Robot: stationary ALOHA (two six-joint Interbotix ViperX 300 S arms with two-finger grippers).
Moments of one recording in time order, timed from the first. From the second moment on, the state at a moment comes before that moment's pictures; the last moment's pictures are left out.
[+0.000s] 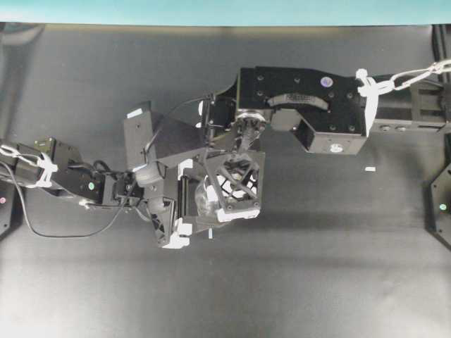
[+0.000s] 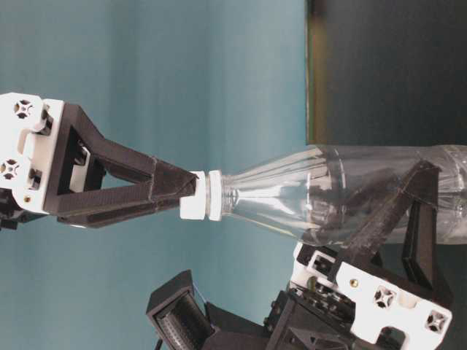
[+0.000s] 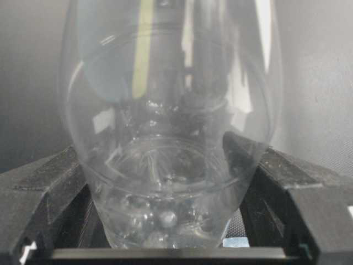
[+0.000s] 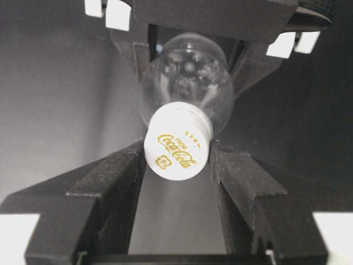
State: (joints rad) left arm -0.01 0.24 0.81 0.04 -0.70 -0.05; right arm 0.02 0.28 -0.31 0.13 1.39 -0.23
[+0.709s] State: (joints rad) left arm -0.01 0.24 0.82 0.04 -0.70 -0.05; right arm 0.02 0.22 -0.31 0.14 1.44 0.37
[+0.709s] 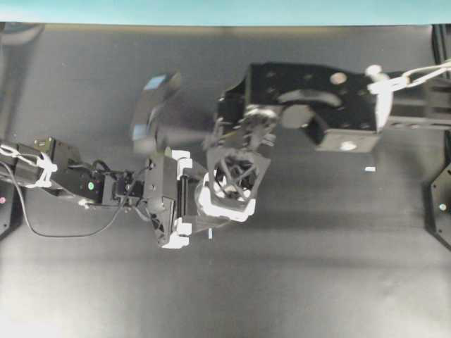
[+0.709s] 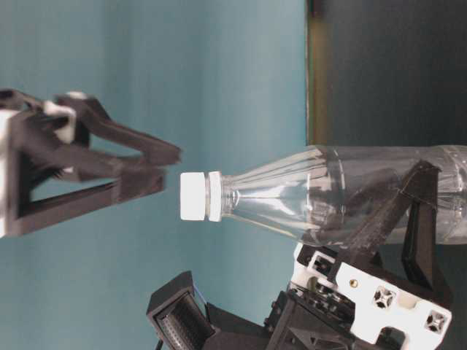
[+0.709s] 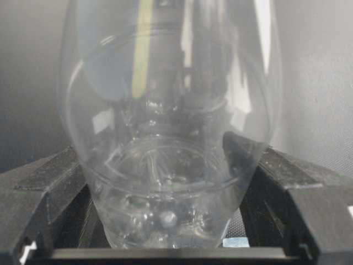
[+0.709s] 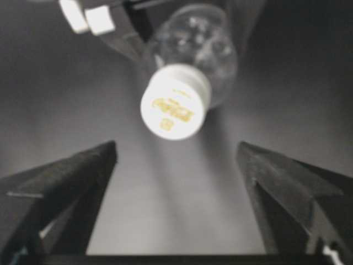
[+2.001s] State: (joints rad) left arm -0.02 0.24 0.82 0.04 -0.69 -0.05; right arm 0.05 0.30 -0.33 0.06 1.40 0.81
